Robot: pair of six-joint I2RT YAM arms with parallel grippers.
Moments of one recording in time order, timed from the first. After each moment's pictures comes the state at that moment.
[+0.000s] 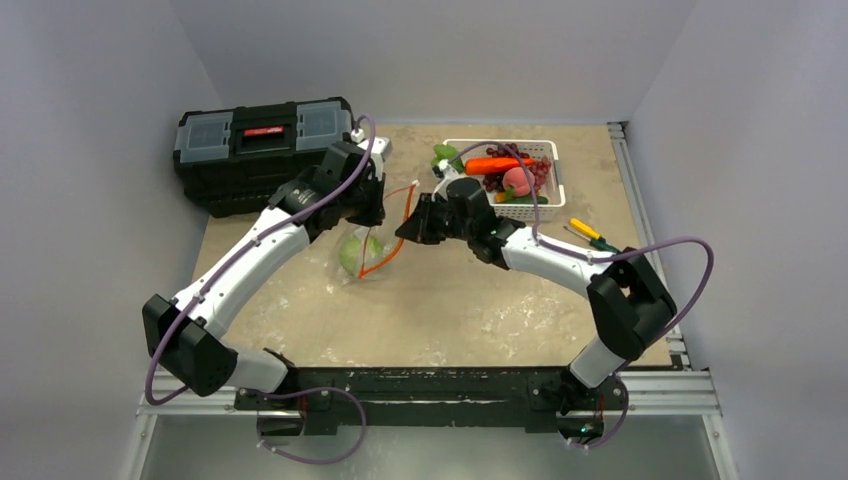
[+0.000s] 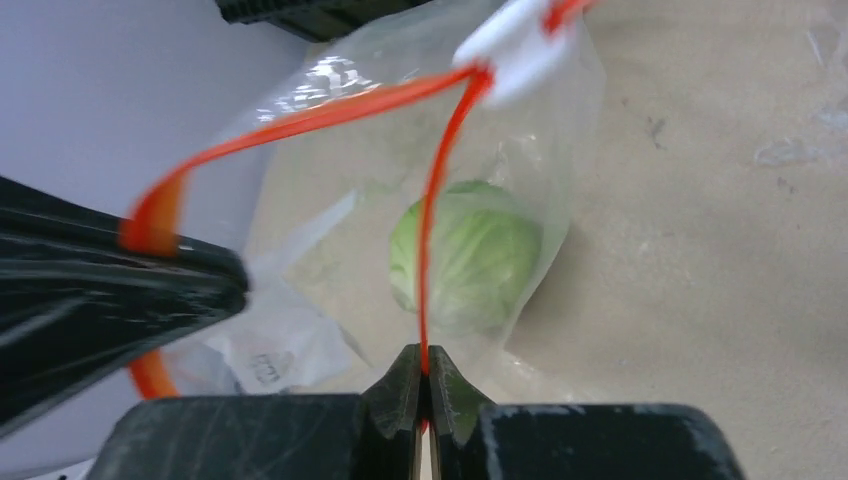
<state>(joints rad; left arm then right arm) -0.56 1.39 1.36 -0.73 -0.01 -0.29 0.72 1.62 1.02 0.15 -0.27 0.74</state>
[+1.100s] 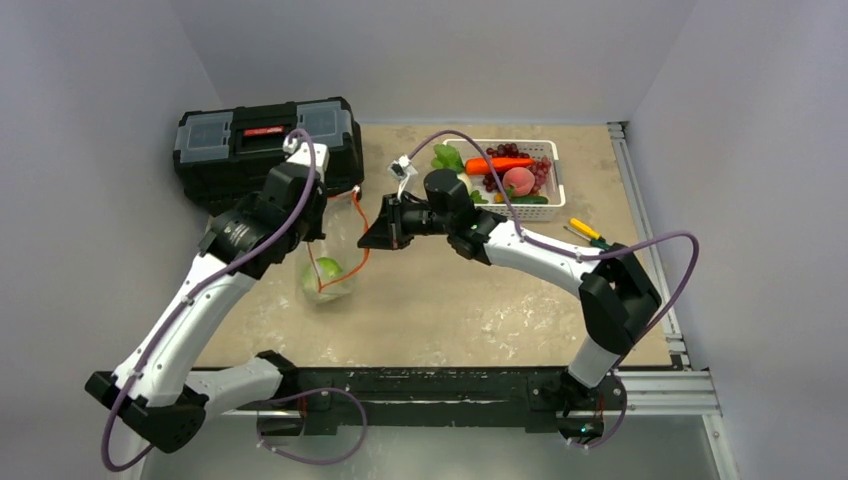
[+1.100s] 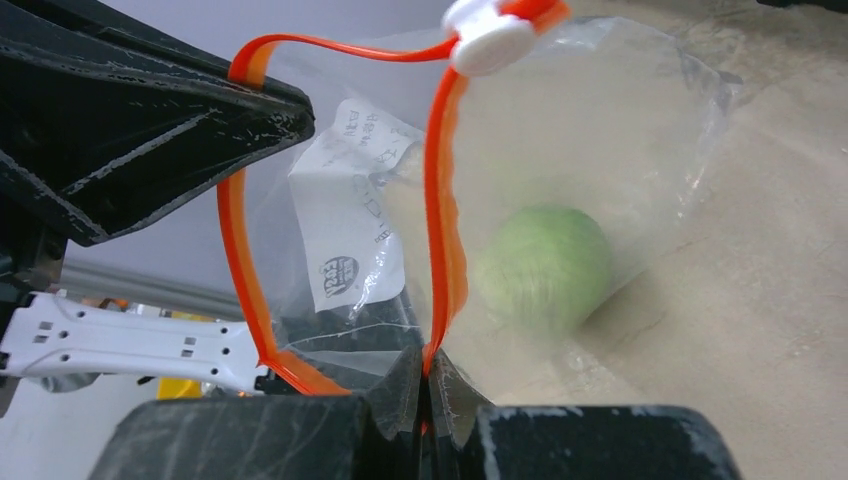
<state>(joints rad) -0.54 1.07 1.36 -1.01 -0.44 -0.24 0.82 1.68 1.23 0.18 -0.57 0.69</state>
